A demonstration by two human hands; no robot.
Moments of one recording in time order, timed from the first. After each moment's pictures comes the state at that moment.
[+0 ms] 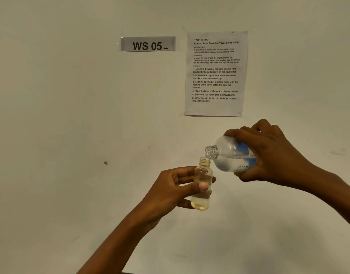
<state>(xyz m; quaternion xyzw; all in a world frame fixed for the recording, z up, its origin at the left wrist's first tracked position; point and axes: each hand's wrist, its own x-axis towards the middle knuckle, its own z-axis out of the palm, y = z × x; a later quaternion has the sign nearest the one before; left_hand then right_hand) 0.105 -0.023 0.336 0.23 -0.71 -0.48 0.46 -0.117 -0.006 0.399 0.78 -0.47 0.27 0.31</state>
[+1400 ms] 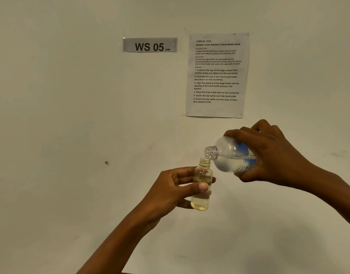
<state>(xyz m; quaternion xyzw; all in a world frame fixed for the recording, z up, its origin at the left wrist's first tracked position) 0.109 -0.023 0.335 0.23 -0.71 -0.48 0.46 -0.110 0.000 0.403 0.78 -0.49 0.25 0.29</state>
